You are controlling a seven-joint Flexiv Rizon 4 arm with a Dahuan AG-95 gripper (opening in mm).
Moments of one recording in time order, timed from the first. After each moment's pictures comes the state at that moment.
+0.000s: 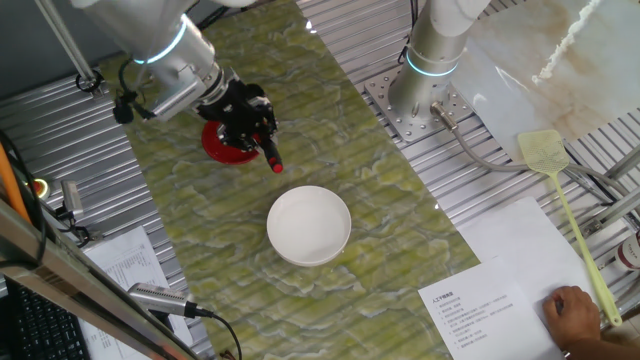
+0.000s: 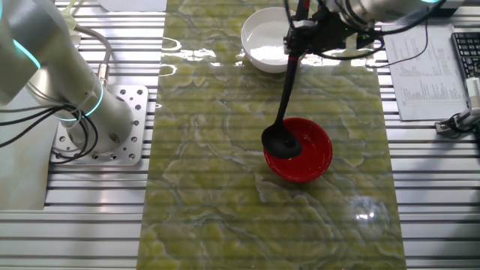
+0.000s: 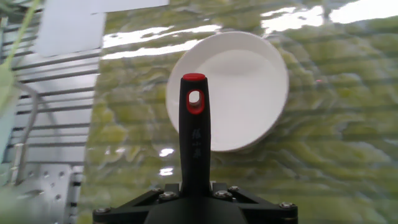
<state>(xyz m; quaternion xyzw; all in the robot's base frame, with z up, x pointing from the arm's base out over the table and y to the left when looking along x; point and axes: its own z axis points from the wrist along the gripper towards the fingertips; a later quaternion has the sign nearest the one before) 0.474 0.077 0.209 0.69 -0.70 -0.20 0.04</state>
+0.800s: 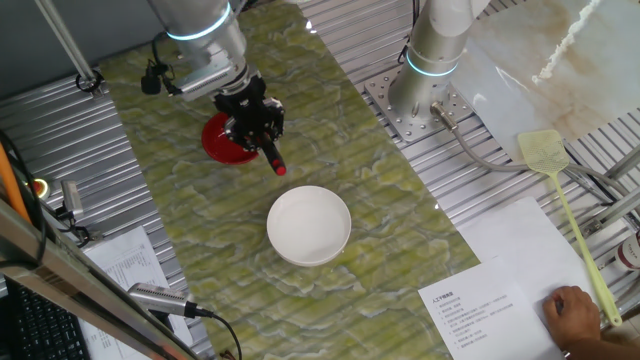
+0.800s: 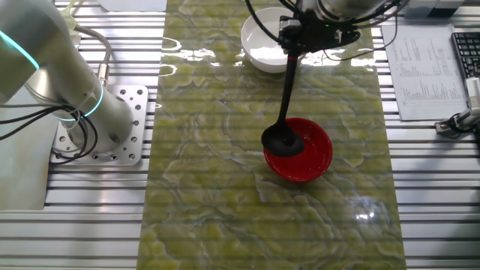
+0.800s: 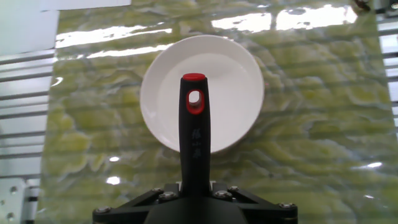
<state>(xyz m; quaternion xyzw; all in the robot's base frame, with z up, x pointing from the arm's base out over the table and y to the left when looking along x) 0.476 0.081 0.202 0.68 -0.72 -0.13 -0.03</state>
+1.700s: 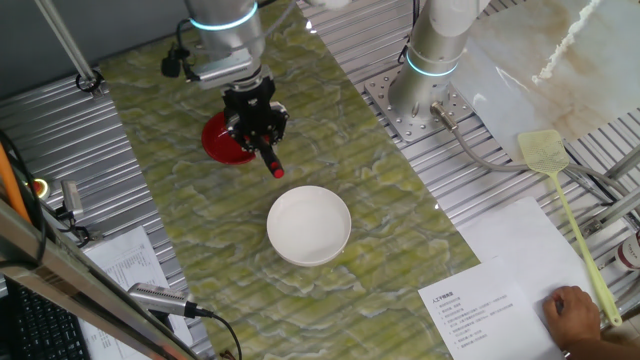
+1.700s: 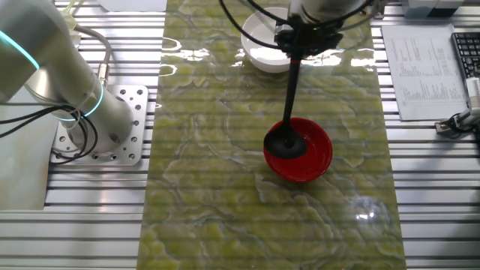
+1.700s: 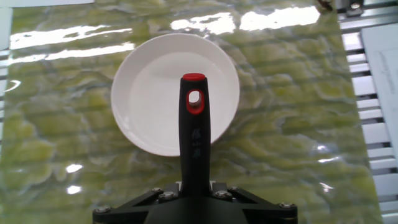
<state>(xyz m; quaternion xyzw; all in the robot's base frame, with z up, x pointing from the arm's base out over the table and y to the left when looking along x) 0.483 0.082 0.195 0.67 -0.74 -0.09 -0.08</state>
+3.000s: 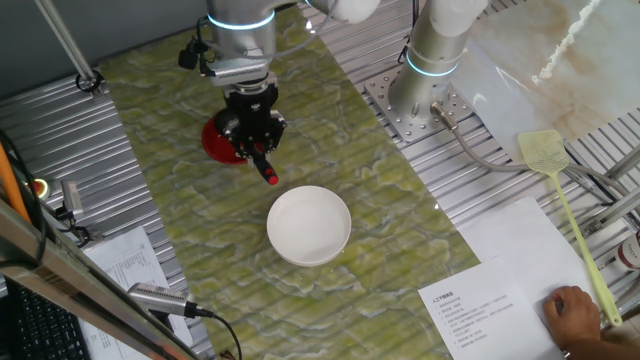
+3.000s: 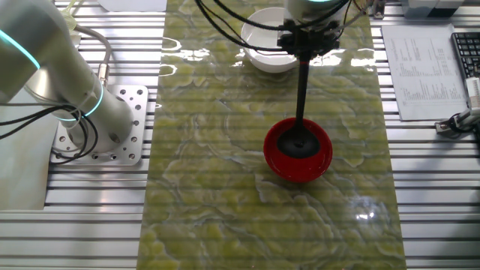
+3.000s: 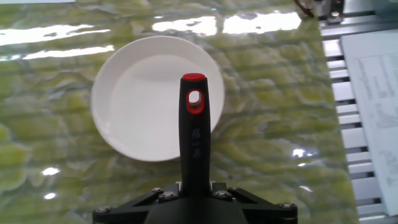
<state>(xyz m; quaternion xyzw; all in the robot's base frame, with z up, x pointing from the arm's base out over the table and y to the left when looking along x) 0.503 0.084 0.186 0.66 -0.74 -0.05 -0.12</state>
